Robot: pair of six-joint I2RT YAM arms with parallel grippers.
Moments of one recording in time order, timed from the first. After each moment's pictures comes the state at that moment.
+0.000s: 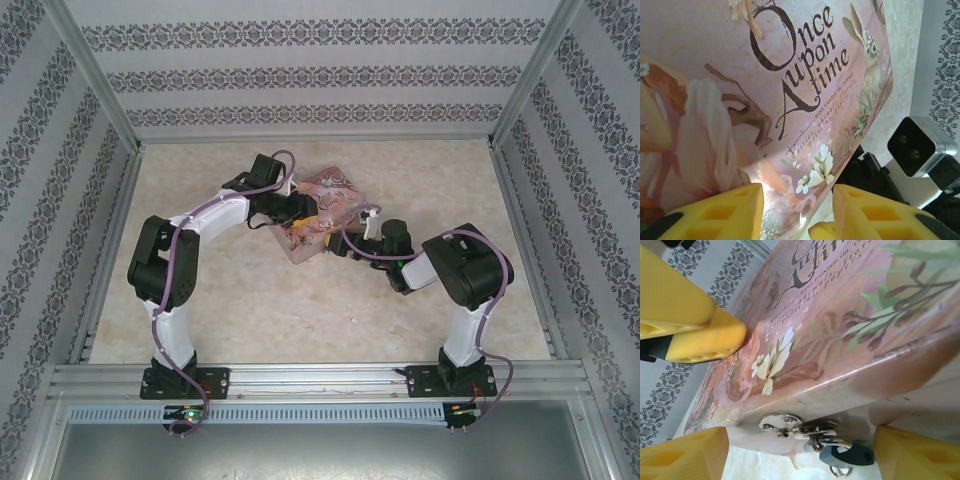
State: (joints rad) left arm -0.37 1.92 1.40 -0.42 0.61 -0.68; right arm 0.41 1.90 0.56 1.01 -0.58 0.71
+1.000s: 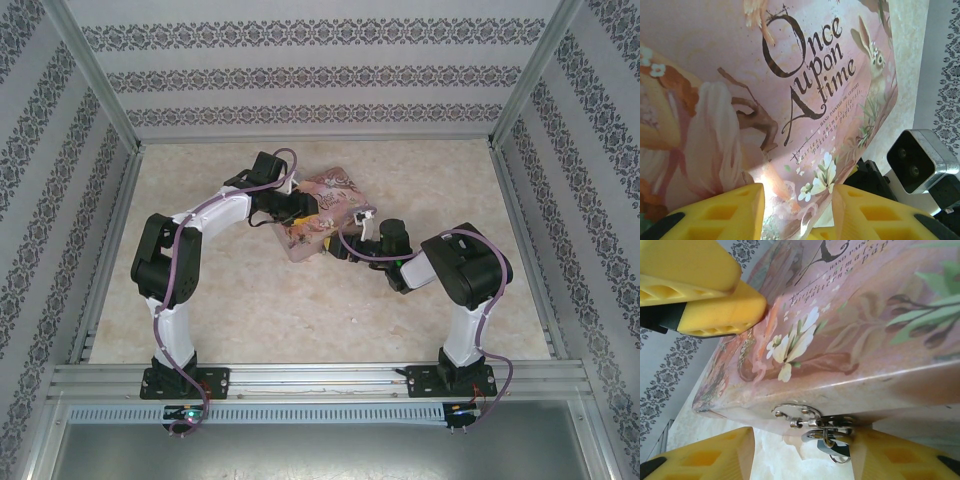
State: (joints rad) left arm -0.37 1.95 1.44 -0.44 0.61 -0.66; right arm 0.42 1.90 0.57 0.99 -0.63 0.65
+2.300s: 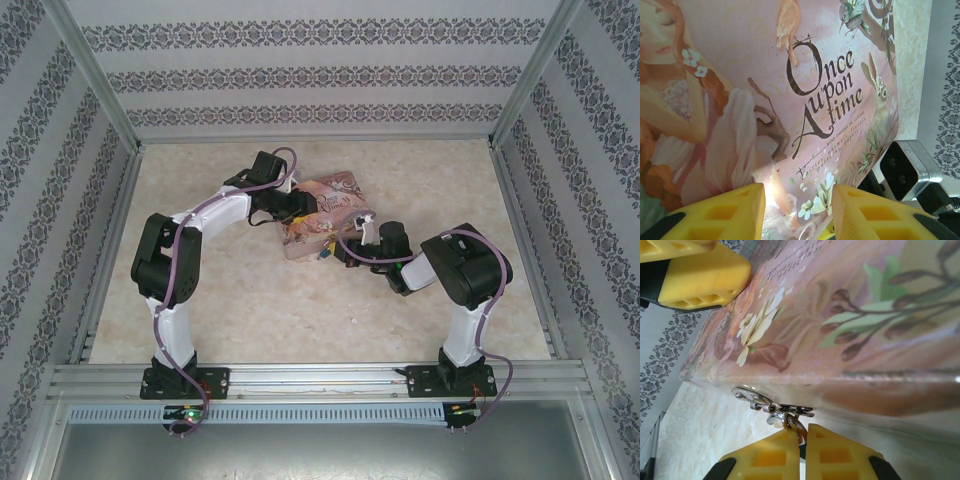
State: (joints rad) left arm -0.37 1.95 1.44 -0.44 0.58 -0.65; right arm 0.42 1.90 0.55 0.95 -0.63 0.62
